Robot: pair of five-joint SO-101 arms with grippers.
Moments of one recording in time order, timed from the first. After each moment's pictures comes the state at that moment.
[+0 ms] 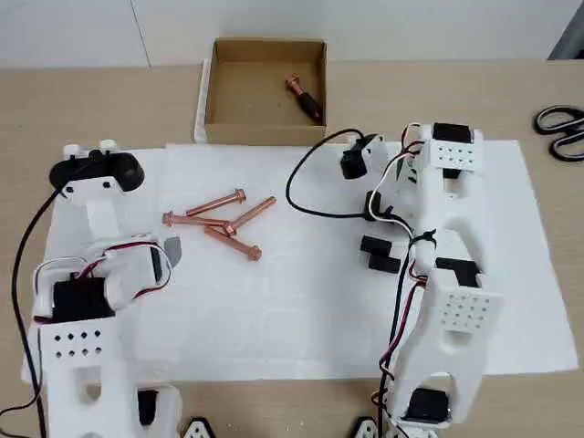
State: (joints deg) left arm -11.3 -49.5 45.4 74.6 6.5; right arm 3.5 35.3 -24.8 89.7 61.3
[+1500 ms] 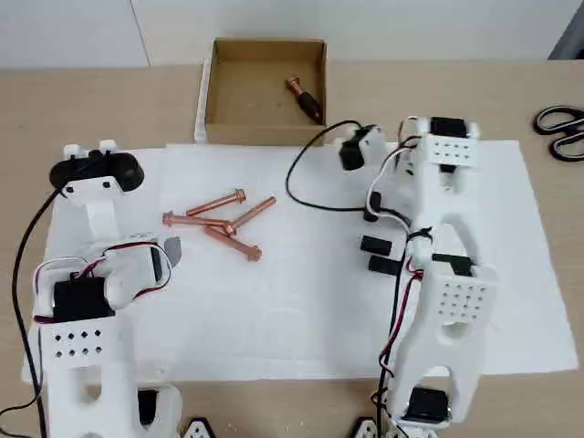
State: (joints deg) left arm -11.3 -49.5 45.4 74.6 6.5; right arm 4.2 40.6 -34.5 92.0 59.7
